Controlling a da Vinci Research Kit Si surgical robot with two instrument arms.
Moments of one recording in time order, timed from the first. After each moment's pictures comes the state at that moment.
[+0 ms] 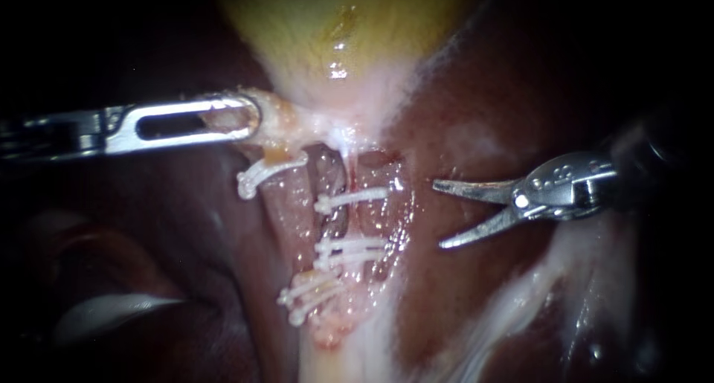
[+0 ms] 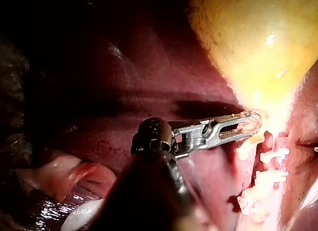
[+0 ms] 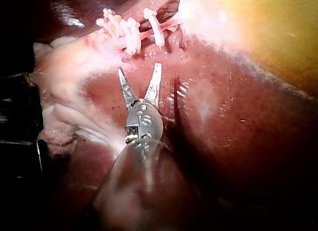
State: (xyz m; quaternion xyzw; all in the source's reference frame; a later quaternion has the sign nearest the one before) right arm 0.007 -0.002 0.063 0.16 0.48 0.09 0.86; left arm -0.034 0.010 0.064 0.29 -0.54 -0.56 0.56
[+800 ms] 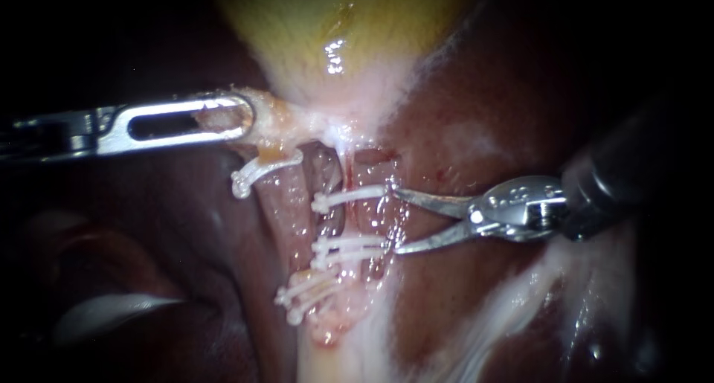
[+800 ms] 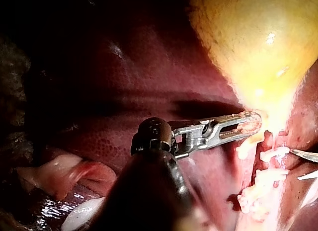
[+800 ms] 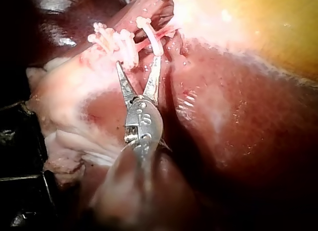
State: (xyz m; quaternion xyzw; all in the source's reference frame) right arm 0.012 -0.005 0.068 0.23 0.47 0.11 0.85; left arm -0.033 0.009 0.064 0.29 -0.54 -0.56 0.56
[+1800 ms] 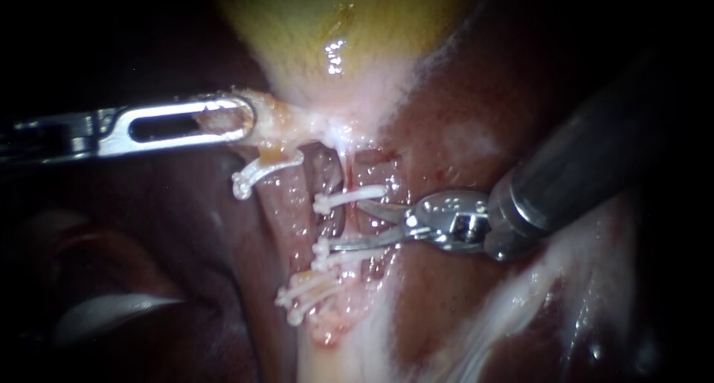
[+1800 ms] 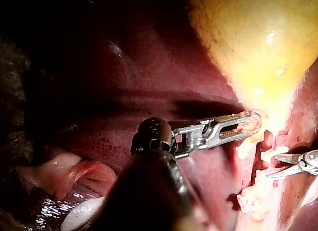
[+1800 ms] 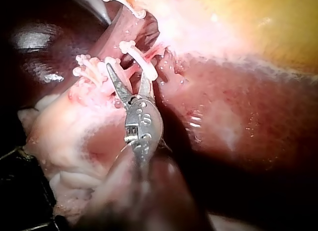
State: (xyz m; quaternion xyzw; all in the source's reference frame) right arm 0.018 -0.006 0.072 0.31 0.45 0.14 0.82; left arm -0.034 0.009 0.064 0.29 -0.54 -0.56 0.56
